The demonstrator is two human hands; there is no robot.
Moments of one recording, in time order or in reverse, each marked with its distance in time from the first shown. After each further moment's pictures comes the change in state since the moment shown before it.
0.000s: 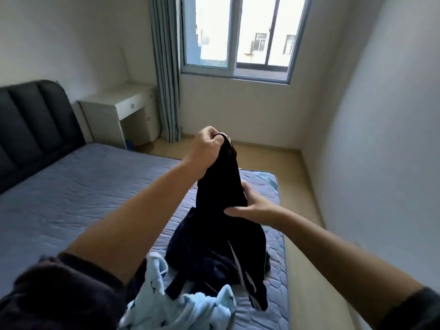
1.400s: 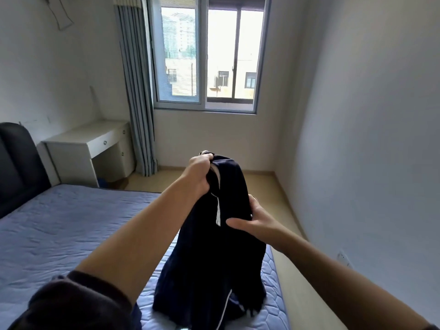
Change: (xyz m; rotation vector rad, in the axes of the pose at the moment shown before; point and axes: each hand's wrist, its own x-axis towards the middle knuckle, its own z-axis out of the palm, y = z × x) left_hand 0.022 0.024 -0.006 -0.569 -0.053 -0.455; right_hand -0.035 -0.053 0.009 0.186 0.277 -0.077
